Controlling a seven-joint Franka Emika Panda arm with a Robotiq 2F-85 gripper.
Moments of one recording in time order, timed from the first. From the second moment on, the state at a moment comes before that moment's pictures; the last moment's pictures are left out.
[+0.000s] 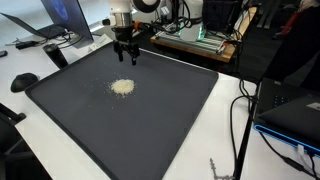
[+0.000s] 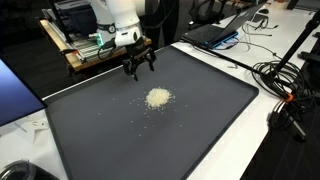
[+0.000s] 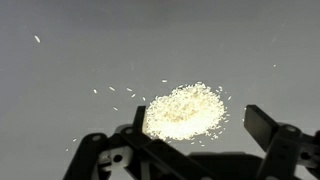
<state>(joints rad) -0.21 0.24 0.04 -2.44 0.47 2.89 -0.61</state>
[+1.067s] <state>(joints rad) -0.24 0.24 0.17 -2.50 0.58 3.10 -0.81</state>
